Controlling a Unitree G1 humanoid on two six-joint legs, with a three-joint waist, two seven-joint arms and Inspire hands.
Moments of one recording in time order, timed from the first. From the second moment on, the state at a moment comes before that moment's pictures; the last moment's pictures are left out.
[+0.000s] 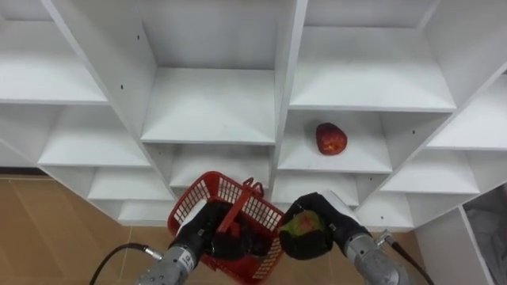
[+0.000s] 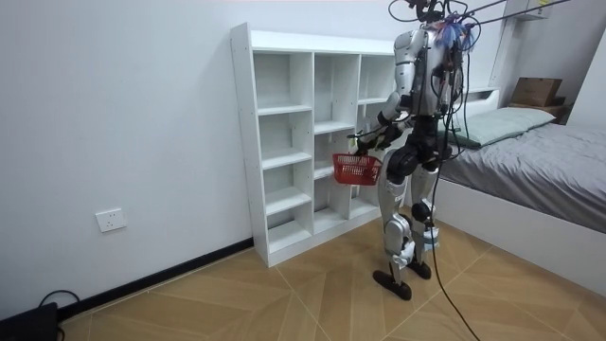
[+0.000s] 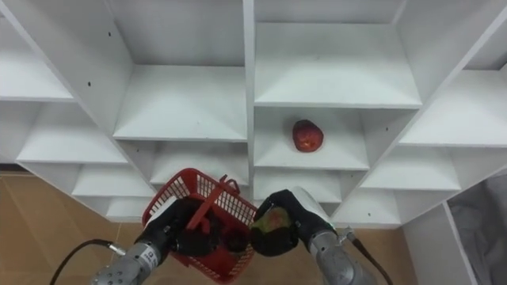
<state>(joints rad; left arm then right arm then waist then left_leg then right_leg) 0.07 0.21 -0.33 0.50 0.05 -0.10 -0.12 0.02 -0.24 0.30 0.51 -0.39 -0.11 0.08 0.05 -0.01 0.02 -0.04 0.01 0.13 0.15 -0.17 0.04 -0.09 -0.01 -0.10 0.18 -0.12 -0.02</state>
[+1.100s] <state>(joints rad) 0.05 0.22 -0.38 0.49 0.05 -0.09 -0.19 -0.04 -0.22 0.39 0.51 -0.40 -0.11 0.08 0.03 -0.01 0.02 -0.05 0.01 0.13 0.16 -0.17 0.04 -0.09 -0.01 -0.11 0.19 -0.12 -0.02</state>
